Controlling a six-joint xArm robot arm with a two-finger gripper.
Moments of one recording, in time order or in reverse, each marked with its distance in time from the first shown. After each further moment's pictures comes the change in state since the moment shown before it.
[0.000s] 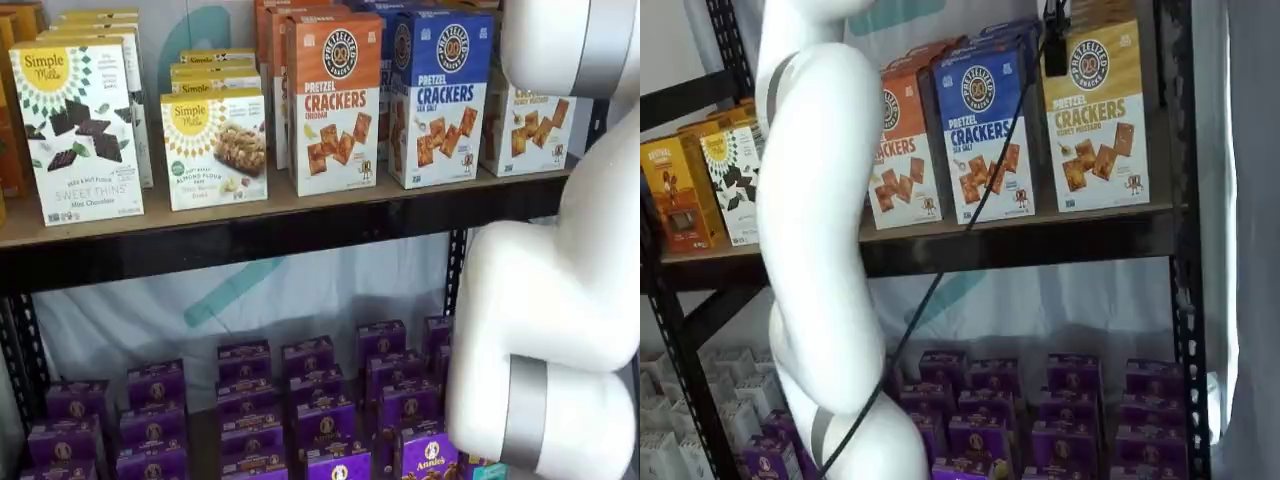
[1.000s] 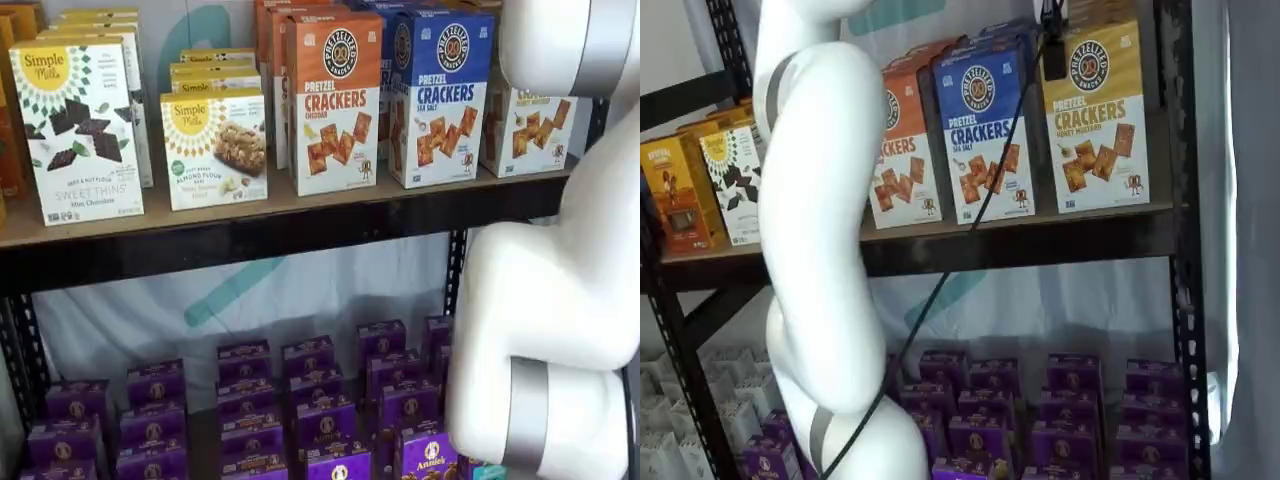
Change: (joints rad) arm 0.045 0.003 -0.008 -0.090 0.030 0.014
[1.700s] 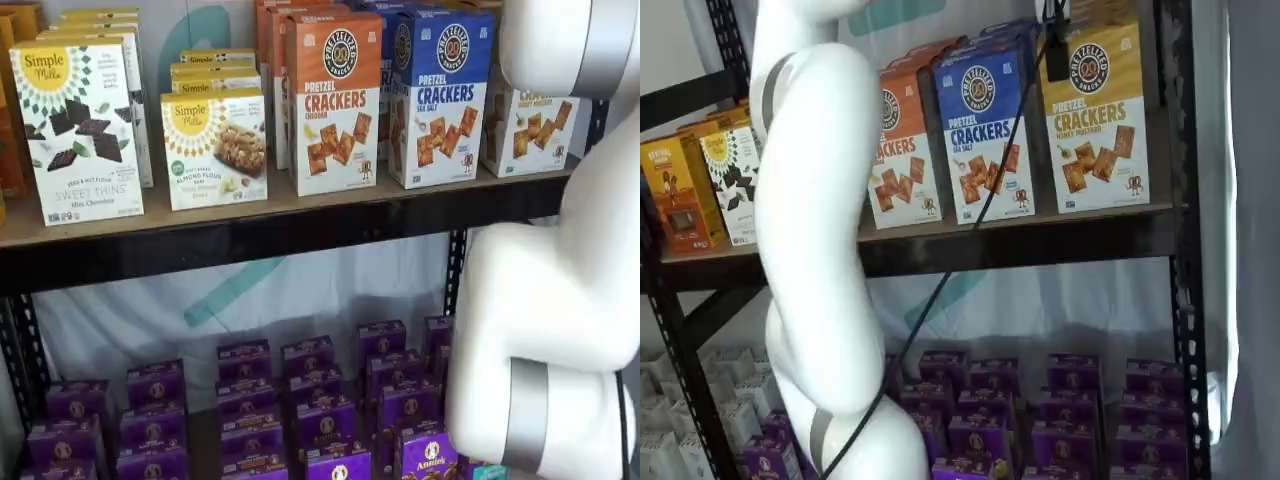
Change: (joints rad) arm -0.008 -0.016 0.019 -0.004 -0.014 -0.012
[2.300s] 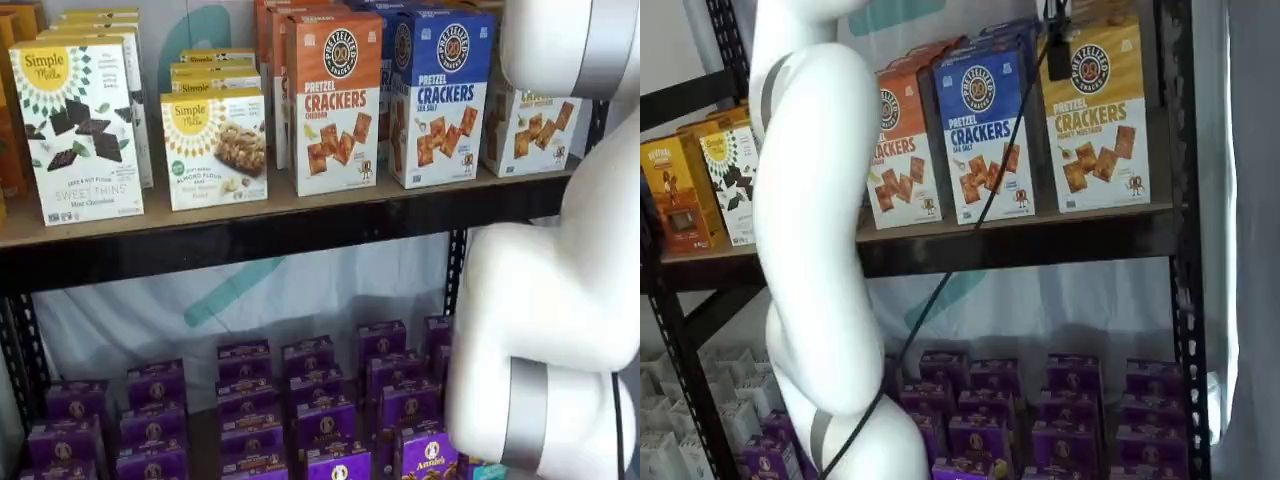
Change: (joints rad) arm -0.013 -0.004 -0.002 0.002 0.011 -0.011
